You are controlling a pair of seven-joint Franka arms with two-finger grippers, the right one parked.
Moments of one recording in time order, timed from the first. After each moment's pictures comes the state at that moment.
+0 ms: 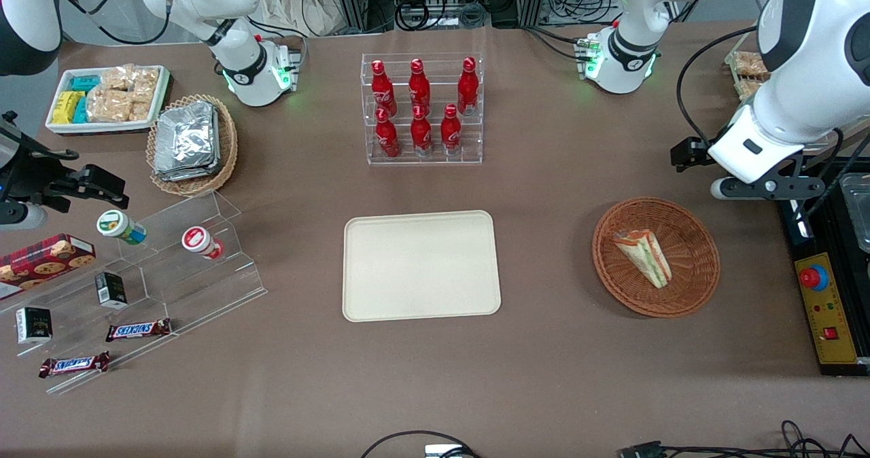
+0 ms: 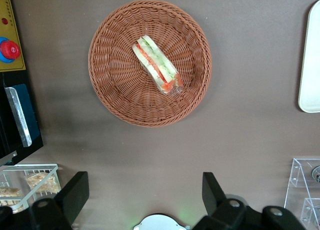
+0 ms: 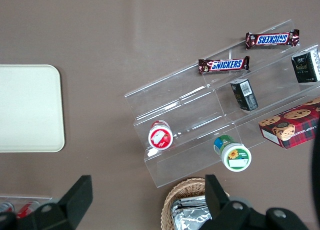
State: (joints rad) arm -0.04 0.00 -0.13 -1.72 0.08 1.54 -0.12
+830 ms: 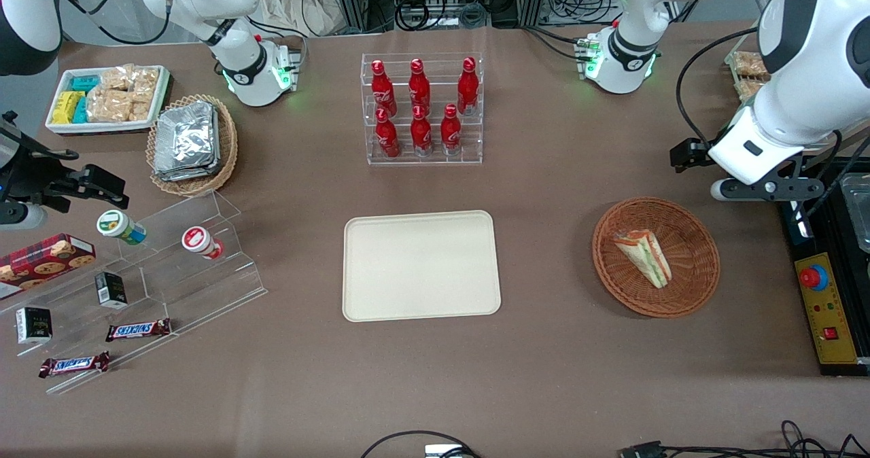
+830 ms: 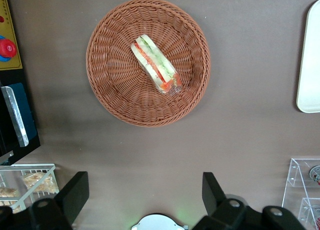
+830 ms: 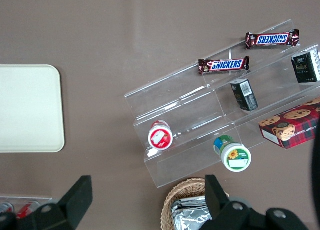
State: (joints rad) arm -0.04 0.01 -0.12 -1.72 0.07 1.54 -0.12
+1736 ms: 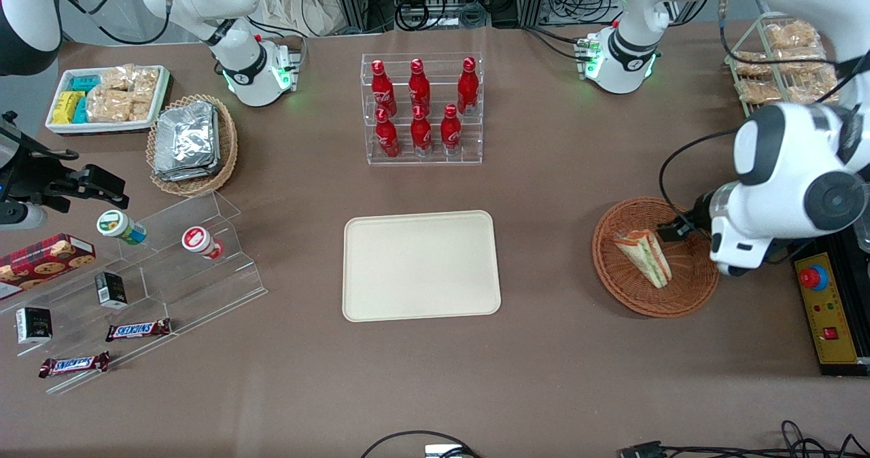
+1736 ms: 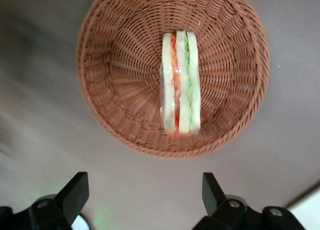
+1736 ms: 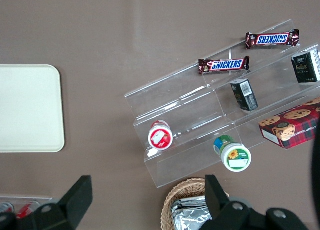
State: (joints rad) arm -0.04 0.31 -0.05 -1.75 -0.01 1.73 -0.67
